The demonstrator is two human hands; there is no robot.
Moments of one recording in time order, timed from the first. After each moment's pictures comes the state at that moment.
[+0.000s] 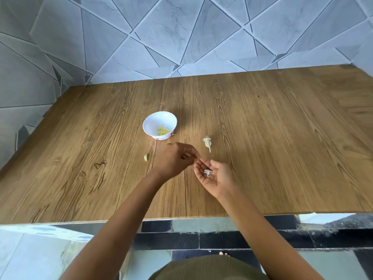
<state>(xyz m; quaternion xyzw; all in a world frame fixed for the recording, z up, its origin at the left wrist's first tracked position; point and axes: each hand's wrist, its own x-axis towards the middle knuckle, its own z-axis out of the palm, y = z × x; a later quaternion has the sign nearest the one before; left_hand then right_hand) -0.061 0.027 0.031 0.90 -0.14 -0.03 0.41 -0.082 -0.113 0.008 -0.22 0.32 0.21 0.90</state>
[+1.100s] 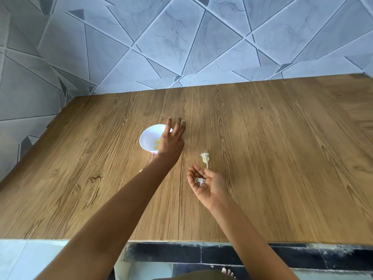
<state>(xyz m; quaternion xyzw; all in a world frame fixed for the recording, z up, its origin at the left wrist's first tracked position) 0.036 0.014 0.017 0.90 -0.12 0.03 -0.42 -0.057 -0.114 0.008 -0.17 0.29 0.24 0.91</state>
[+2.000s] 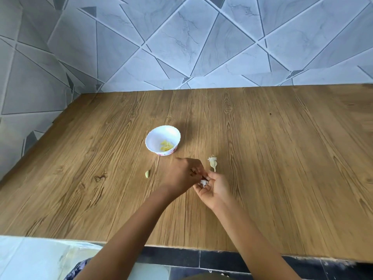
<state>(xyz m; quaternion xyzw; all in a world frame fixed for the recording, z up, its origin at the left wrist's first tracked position) -0.039 0.008 0.026 0.93 -0.10 0.00 0.34 -0.043 -0.100 0.009 -0.21 0.33 0.23 0.89</state>
